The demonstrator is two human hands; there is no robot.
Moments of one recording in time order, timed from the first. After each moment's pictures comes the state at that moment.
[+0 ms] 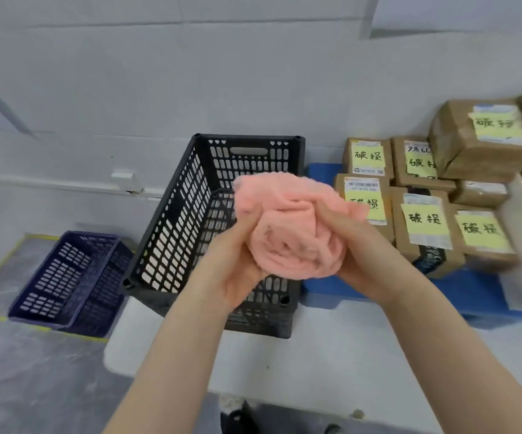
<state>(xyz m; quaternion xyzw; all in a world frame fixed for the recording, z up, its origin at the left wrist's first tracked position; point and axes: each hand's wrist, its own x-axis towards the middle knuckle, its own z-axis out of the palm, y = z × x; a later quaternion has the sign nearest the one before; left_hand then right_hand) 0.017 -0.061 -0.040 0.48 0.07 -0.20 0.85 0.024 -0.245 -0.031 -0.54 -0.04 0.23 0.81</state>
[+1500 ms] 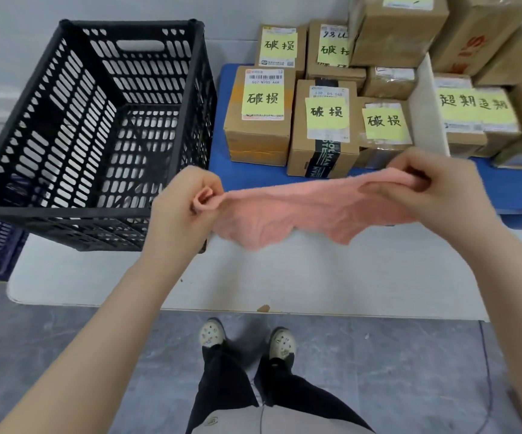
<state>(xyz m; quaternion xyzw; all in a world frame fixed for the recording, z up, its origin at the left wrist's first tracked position) -0.053 -0.177 -0.131 0.88 -0.14 0.16 0.43 -0.067 -0.503 -0.094 -0.93 -0.05 -0.09 0.36</state>
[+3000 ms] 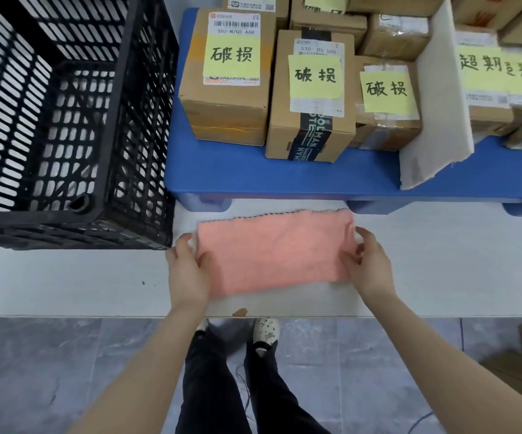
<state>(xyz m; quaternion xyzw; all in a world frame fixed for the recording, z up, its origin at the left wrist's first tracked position) -0.081 -0.210 -0.326 0.90 0.21 -0.08 0.38 -0.109 -0.513 -0.325 -0.88 0.29 0.10 0.35</state>
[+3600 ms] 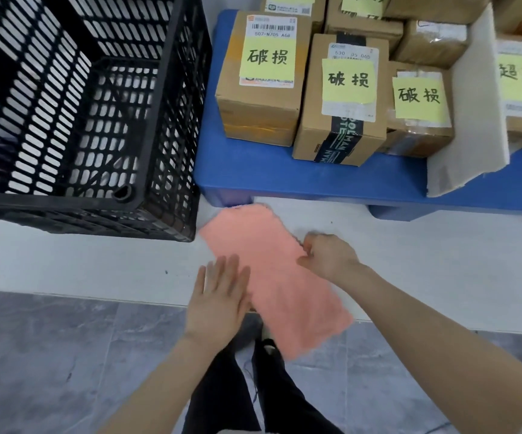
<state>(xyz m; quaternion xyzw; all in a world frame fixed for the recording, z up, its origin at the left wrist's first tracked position) -0.142 -0.200 -0.308 0.97 -0.18 -0.13 0.00 -0.051 -0.430 -0.307 -0.94 0.01 0.32 0.13</state>
